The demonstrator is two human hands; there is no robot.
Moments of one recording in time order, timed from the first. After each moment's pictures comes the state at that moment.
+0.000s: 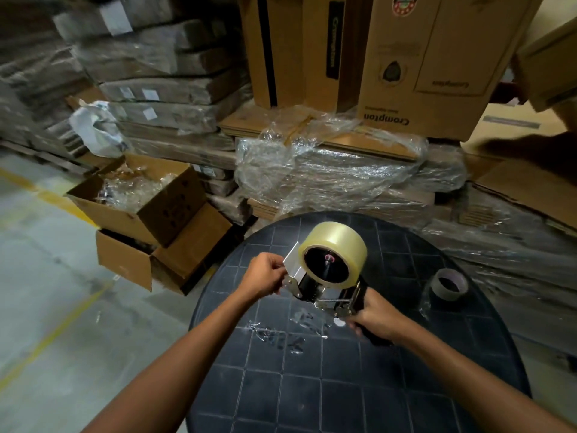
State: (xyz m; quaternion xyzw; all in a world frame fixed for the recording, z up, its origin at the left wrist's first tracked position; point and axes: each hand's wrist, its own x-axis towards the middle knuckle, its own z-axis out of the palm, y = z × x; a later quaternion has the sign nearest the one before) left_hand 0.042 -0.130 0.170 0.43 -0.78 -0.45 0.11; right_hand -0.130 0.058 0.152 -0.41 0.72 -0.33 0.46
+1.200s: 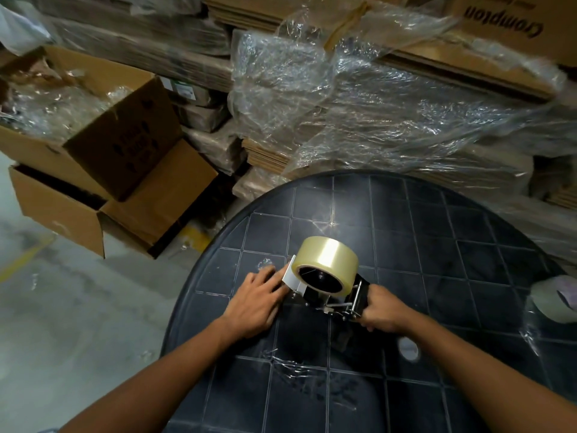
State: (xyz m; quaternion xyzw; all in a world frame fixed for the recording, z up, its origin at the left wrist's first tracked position) left_hand 0.094 -0.298 -0.123 0.18 -0.98 -0.07 0.02; right_hand -0.141 -0.142 -0.056 -0.40 0.79 -0.09 0.45
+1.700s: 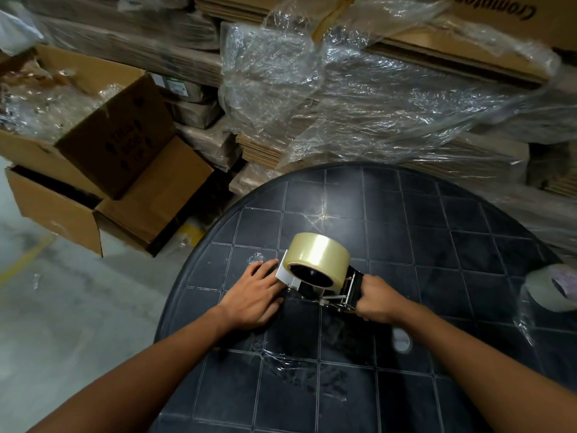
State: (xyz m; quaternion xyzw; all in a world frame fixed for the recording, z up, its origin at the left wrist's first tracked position) left_hand 0.083 -0.298 -0.123 0.11 -0.99 -0.06 -0.03; right_hand -0.146 -0.138 -0.042 -0.45 0.77 -0.08 0.44
